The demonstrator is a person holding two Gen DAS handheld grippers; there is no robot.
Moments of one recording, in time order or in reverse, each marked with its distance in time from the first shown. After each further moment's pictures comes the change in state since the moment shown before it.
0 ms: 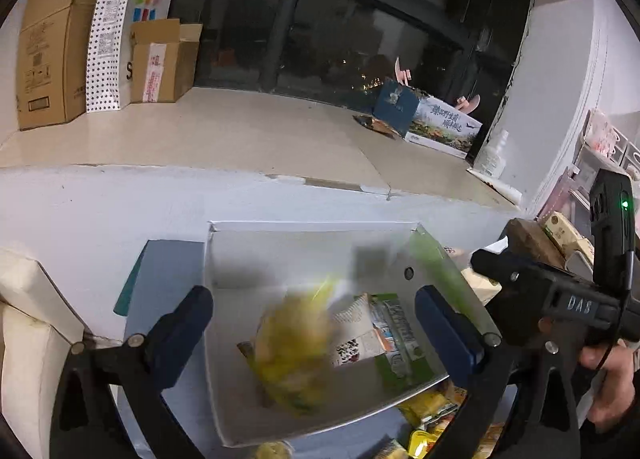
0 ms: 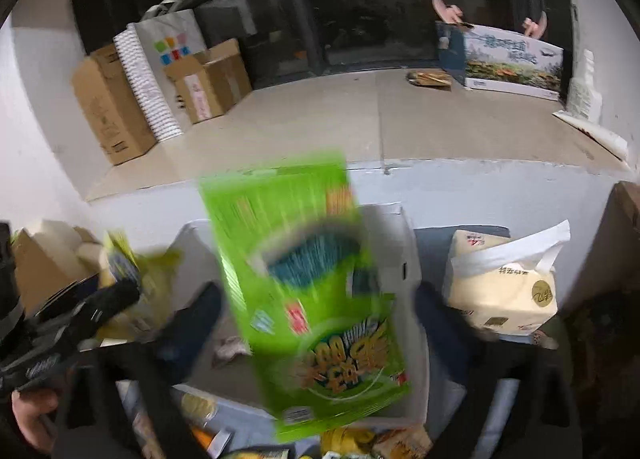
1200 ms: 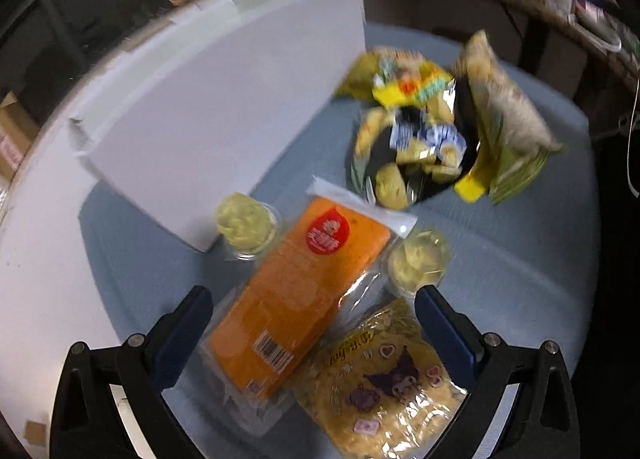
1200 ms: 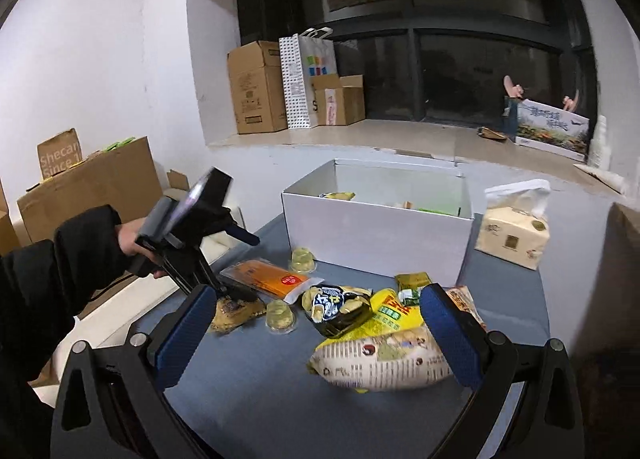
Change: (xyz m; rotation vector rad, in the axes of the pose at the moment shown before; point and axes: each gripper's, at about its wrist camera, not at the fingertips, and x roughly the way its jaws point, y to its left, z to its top) left arm -0.015 -0.009 -0.193 0.830 0.457 -0.145; right arm -0.190 0.042 -0.235 -0.318 -0.191 0.238
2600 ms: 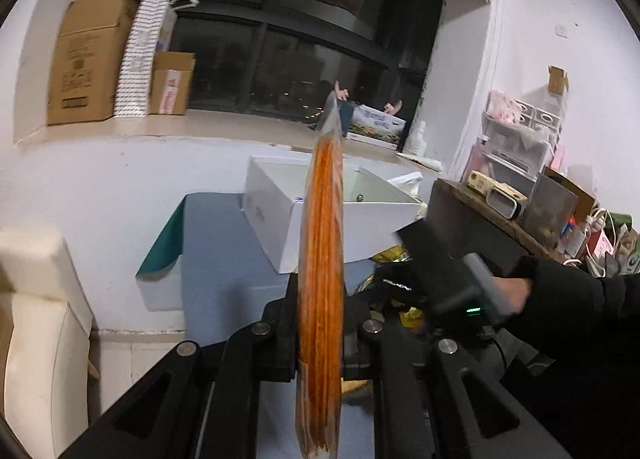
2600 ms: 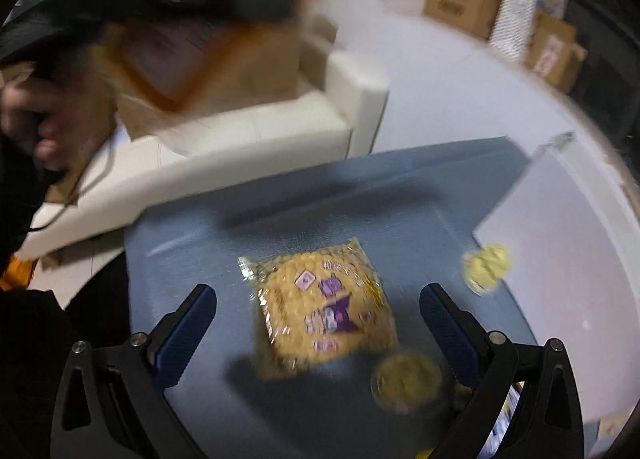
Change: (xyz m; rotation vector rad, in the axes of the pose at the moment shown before) left arm -0.179 0.010 -0.155 -0.664 -0.647 0.045; right arm 0.225 0.136 -0.019 -0.611 0.507 0.394
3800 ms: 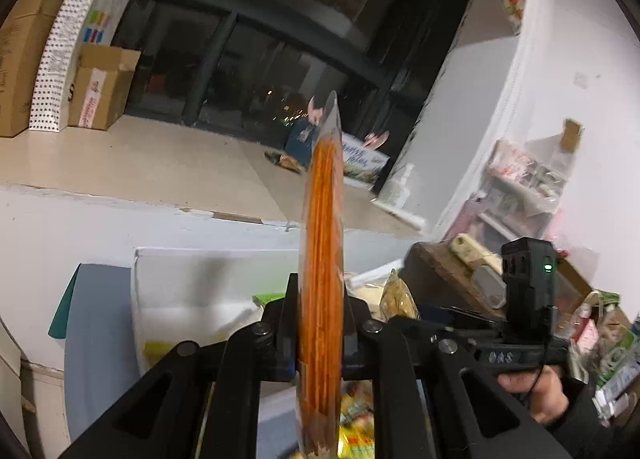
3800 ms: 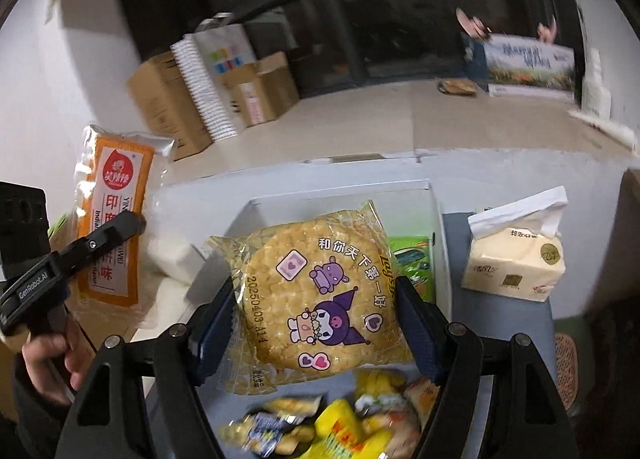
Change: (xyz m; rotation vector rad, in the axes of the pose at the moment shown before) left arm 0.220 -0.061 0.182 -0.103 0.010 -0.124; right arm -0.210 -0.234 -0.091 0.928 -0.393 -0.311
